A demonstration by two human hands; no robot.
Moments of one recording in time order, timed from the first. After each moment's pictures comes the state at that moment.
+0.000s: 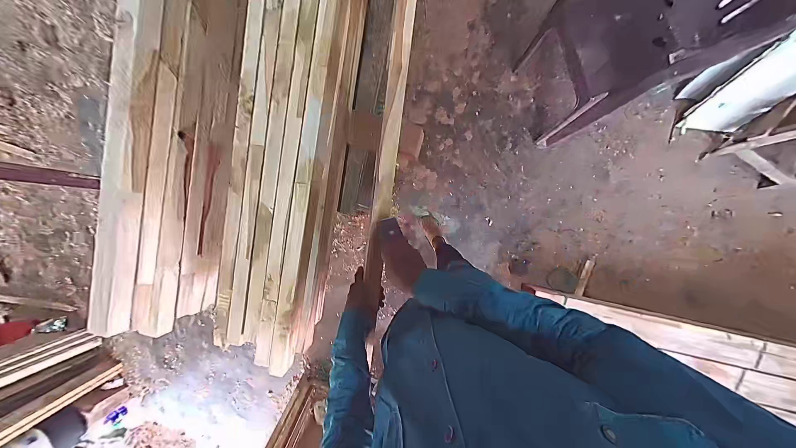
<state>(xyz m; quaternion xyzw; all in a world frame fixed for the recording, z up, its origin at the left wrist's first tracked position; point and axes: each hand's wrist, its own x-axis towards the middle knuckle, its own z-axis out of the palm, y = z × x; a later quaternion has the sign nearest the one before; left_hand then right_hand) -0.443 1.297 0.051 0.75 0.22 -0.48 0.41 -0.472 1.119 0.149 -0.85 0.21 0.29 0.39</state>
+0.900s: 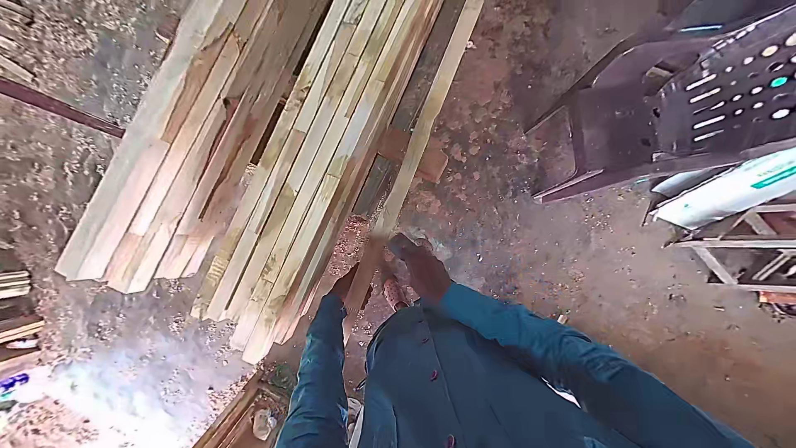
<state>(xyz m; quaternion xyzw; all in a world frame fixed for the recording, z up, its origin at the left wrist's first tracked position) -0.392 1.314 0.027 0.61 0.27 -0.58 0.48 -0.484 1.089 0.126 -0.88 0.19 0.28 0.32</state>
